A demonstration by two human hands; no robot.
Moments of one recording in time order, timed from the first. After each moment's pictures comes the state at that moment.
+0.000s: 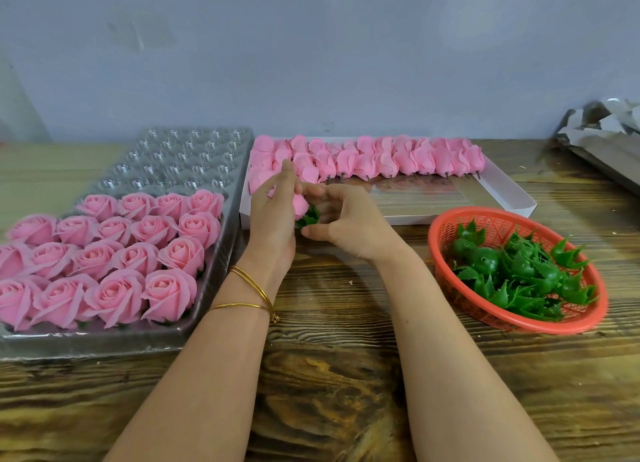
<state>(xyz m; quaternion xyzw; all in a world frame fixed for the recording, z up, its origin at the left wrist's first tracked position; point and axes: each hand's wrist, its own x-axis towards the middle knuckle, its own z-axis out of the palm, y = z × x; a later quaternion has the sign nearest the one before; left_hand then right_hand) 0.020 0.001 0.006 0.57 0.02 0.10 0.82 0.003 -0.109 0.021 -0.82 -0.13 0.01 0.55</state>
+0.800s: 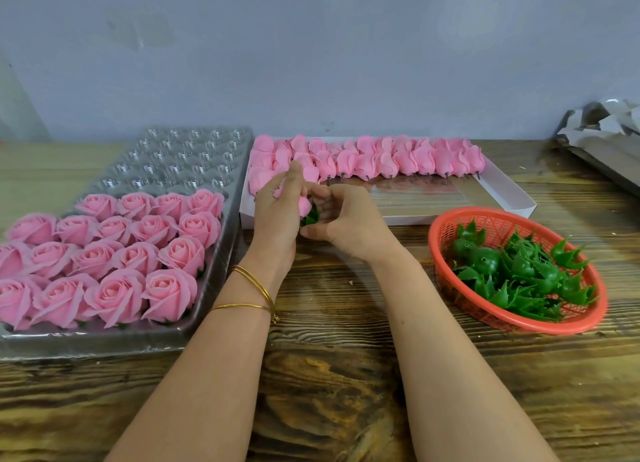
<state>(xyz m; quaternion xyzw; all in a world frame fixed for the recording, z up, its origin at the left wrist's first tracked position) 0.033 0.002 -0.009 0.62 -0.02 0.13 0.78 0.009 -0.108 0.013 -0.81 -0.13 -0.01 0.57</state>
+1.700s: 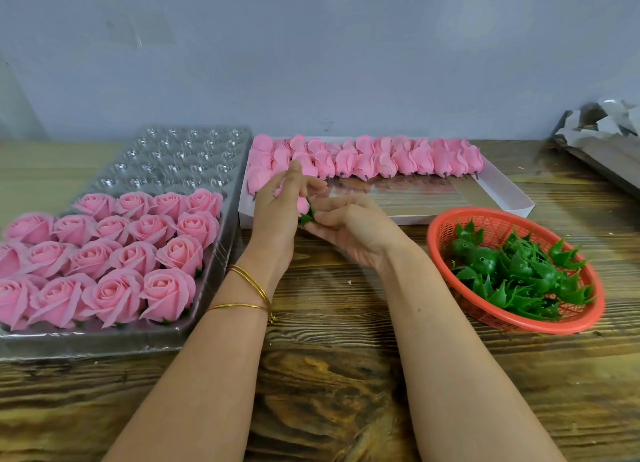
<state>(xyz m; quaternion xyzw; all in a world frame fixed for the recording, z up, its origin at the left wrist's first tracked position) 0.029 0.004 -0.005 0.61 -0.03 0.11 0.78 0.017 -0.111 0.005 -0.56 -0.02 0.16 0.81</state>
